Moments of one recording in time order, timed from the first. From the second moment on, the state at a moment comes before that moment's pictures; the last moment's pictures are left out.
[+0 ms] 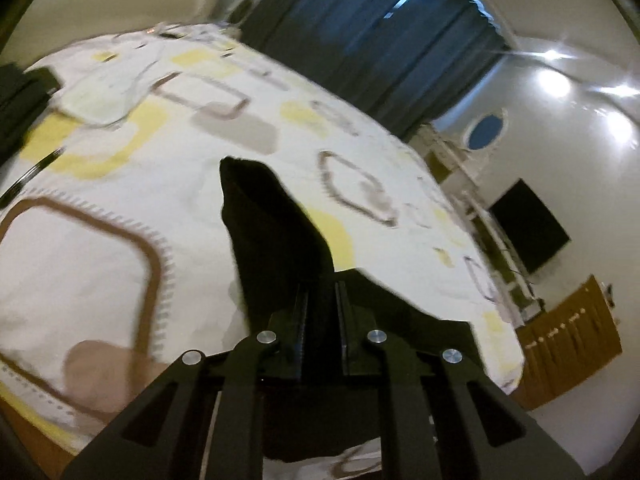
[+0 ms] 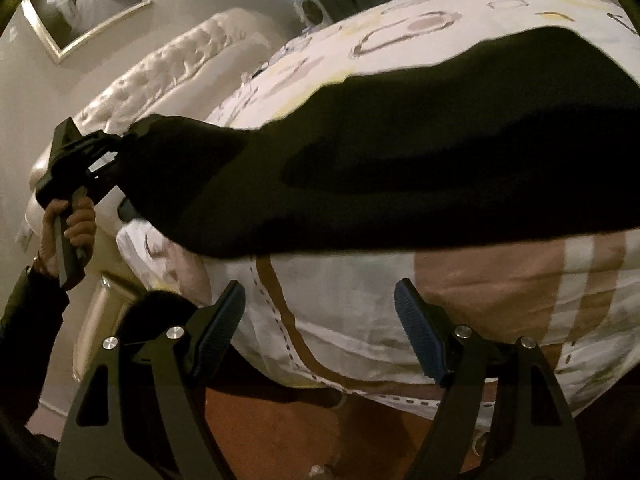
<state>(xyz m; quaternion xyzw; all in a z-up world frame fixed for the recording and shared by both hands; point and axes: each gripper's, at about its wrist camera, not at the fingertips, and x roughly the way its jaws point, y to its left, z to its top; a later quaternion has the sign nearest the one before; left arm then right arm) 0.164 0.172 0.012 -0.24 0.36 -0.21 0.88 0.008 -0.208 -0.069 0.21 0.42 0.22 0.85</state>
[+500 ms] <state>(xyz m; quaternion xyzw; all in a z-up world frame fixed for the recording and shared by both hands) 0.180 -0.048 0.027 -0.16 0.39 -0.36 0.84 0.002 -0.288 -0.046 0.32 0.36 0.16 0.86</state>
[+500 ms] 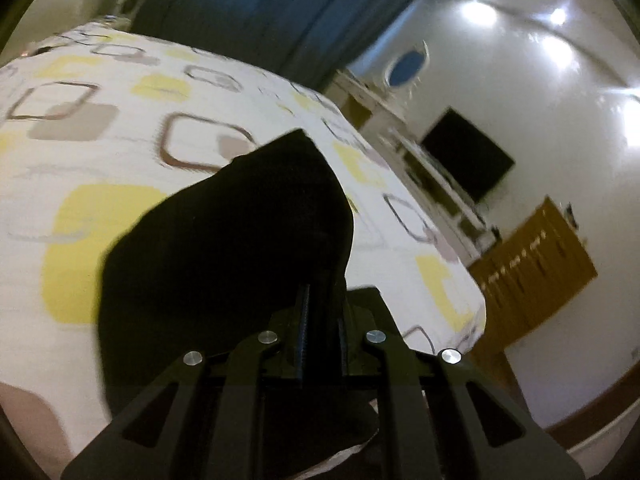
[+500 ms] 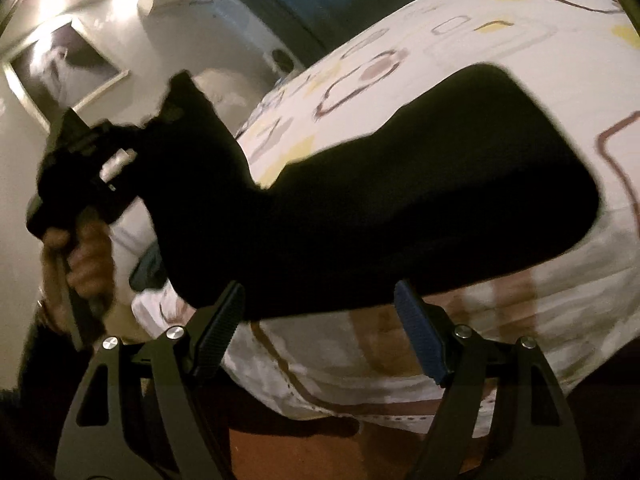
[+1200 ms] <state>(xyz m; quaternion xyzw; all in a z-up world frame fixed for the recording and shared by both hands) 0.165 -0.150 -0.014 -0.10 0.41 -0.36 0.83 0.063 -0.385 -0.040 0.48 0.35 0.19 0.78</state>
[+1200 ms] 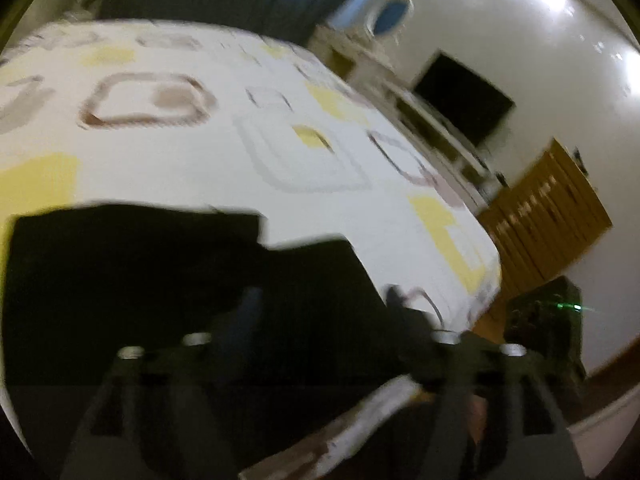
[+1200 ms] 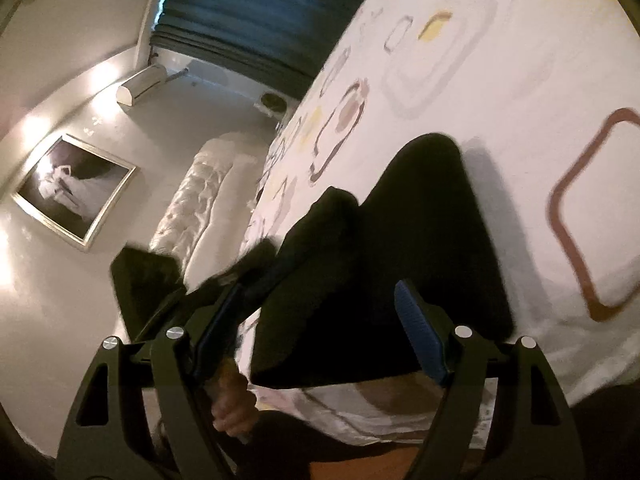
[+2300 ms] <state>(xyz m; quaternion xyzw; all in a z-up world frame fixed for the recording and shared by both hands) 0.196 0.035 -0.088 -0.18 0.45 -0.16 0.86 0.185 -0.306 -0.073 0.29 0.56 0.15 0.76</state>
